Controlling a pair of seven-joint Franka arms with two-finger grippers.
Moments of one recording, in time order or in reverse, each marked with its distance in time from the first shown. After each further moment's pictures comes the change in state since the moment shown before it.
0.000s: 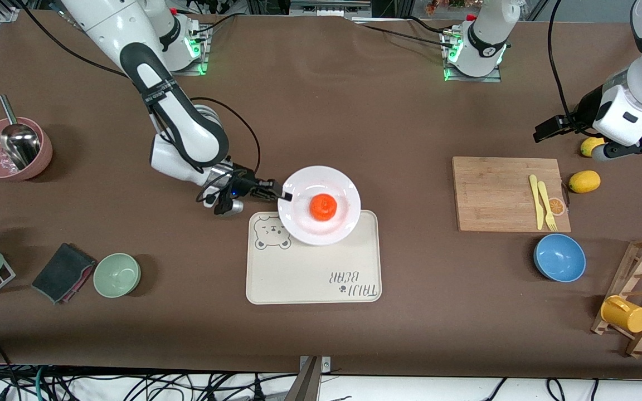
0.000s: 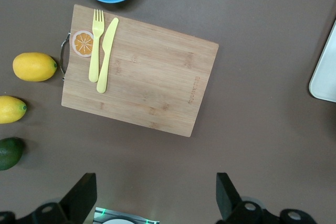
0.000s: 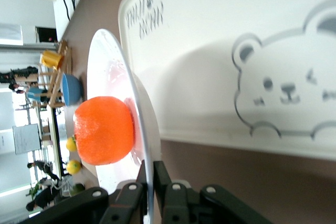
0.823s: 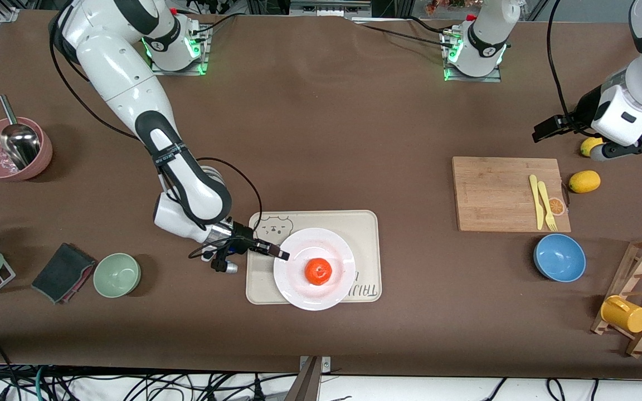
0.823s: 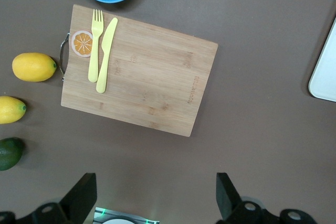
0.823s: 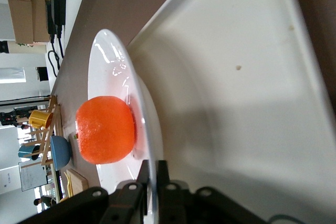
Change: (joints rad) left arm 0.000 0.000 -0.002 0.001 0.000 -0.001 0.000; right arm 0.020 0.404 -0.045 0.465 -0.152 0.023 0.138
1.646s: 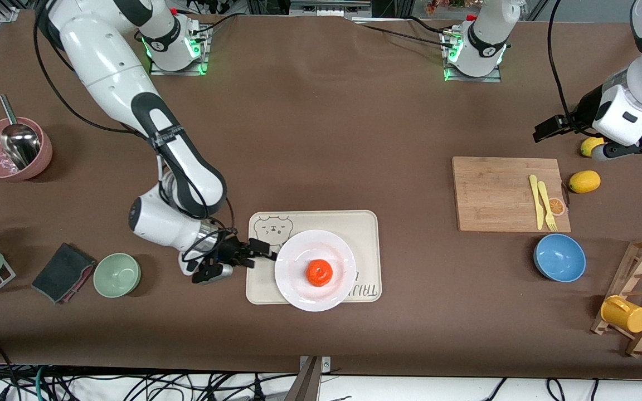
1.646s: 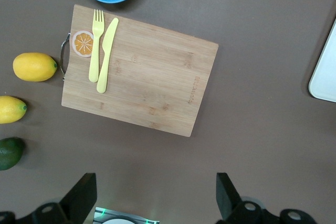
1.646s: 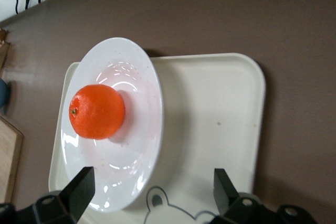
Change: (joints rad) left arm 0.001 0.000 0.002 0.002 0.000 -0.002 0.000; right arm -0.001 -0.127 -0.112 -0.014 -0.481 -0.128 0.013
